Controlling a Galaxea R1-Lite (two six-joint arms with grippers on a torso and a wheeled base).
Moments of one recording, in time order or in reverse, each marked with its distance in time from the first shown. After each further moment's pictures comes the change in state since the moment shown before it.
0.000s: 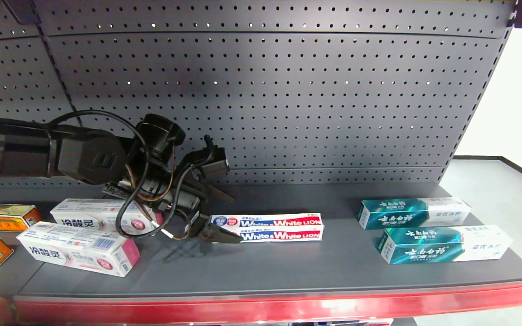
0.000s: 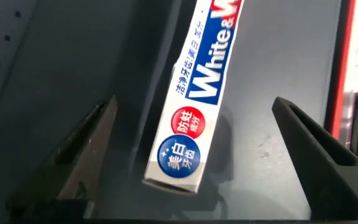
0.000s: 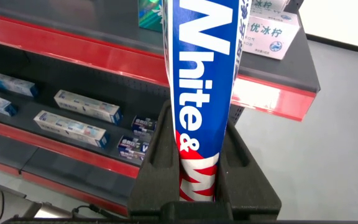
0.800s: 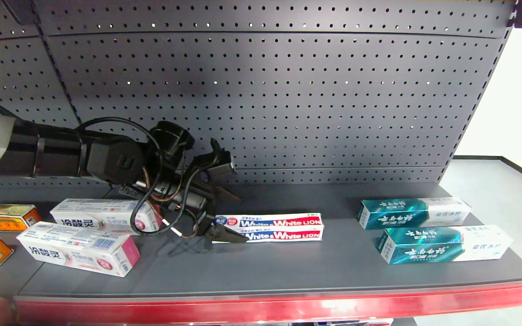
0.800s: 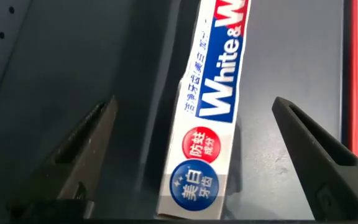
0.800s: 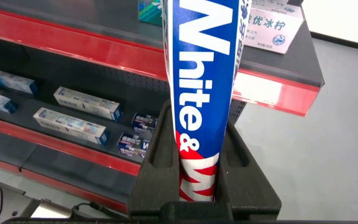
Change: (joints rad) left arm 0.007 0.080 -0.057 0.000 -0.078 0.055; right arm 0.000 -0.014 0.019 0.003 0.000 0.000
